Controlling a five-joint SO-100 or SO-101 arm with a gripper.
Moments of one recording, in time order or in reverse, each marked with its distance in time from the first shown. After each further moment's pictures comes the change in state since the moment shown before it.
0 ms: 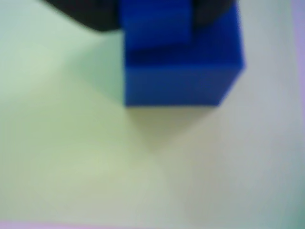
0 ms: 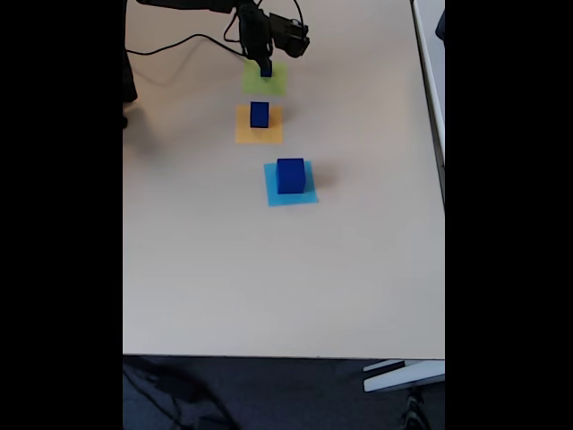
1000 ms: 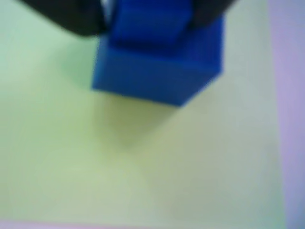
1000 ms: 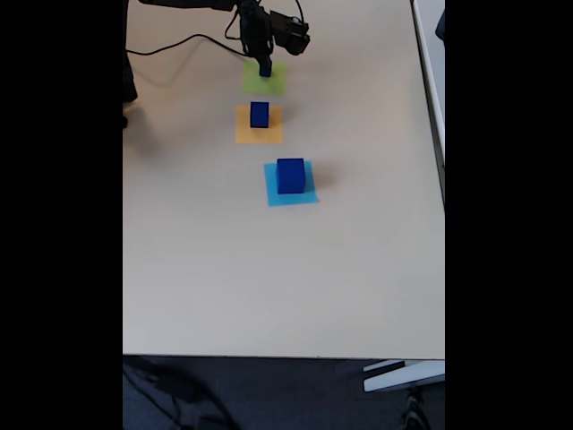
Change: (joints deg) arm -1.0 -0.6 -1.8 0.7 1.6
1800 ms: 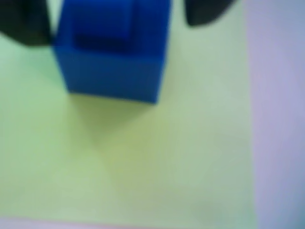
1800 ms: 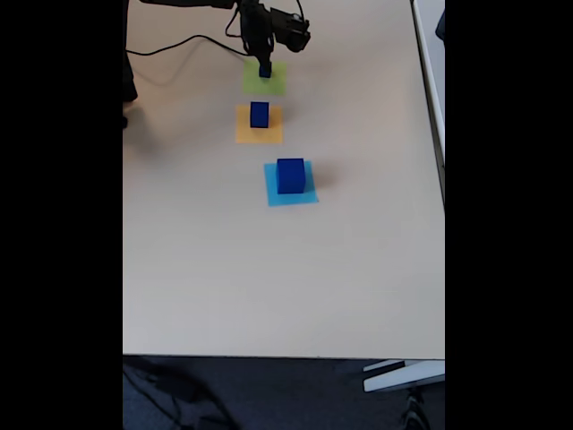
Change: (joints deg) arm -0.9 -0.1 -0.8 -0.1 0.2
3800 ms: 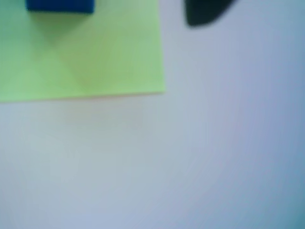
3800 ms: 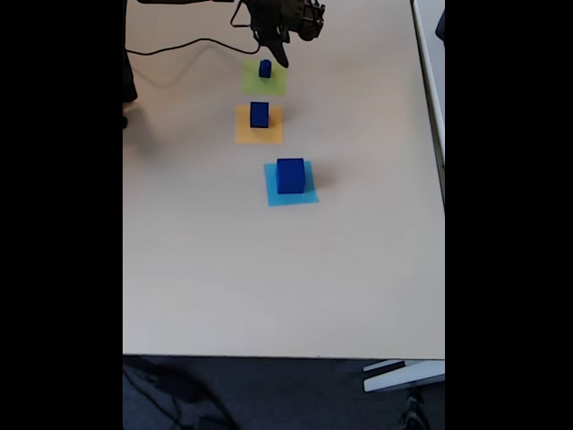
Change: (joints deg) arm 0.6 1.5 -4.8 -5.0 8.8
